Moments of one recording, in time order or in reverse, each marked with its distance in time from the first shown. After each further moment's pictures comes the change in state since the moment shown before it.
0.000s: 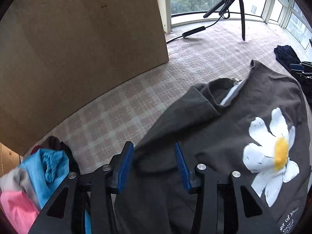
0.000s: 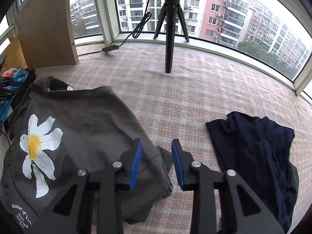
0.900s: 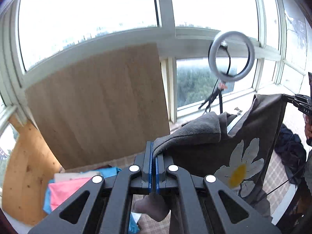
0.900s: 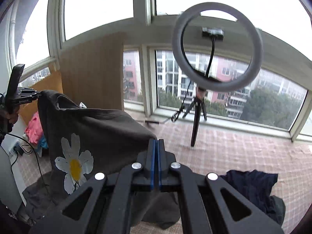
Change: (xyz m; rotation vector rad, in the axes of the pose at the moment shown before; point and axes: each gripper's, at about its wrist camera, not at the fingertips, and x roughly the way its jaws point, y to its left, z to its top) left arm -0.345 -0.013 -0.073 -0.130 -0.585 0.119; right arm -0.248 0.085 0.002 -0.098 -0.564 0.062
